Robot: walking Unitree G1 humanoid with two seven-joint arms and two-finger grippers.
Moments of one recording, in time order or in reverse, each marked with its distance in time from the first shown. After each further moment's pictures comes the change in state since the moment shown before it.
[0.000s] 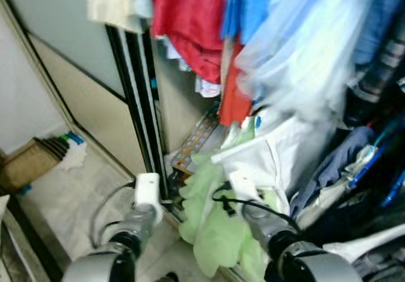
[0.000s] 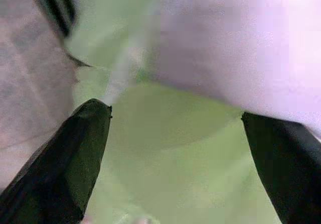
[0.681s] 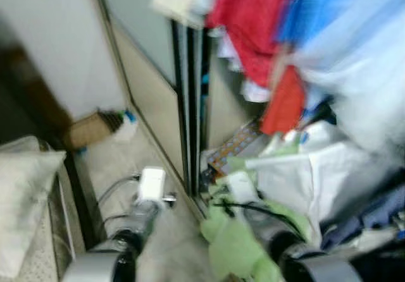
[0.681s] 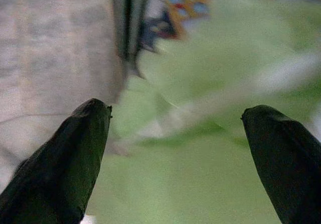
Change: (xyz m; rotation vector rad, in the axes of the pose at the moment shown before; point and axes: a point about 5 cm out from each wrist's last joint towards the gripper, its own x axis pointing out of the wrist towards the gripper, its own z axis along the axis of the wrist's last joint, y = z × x) left arm 0.000 0.001 0.002 0.116 -0.029 0.020; right arm 0.000 0.006 0.002 -0.052 -0.013 0.023
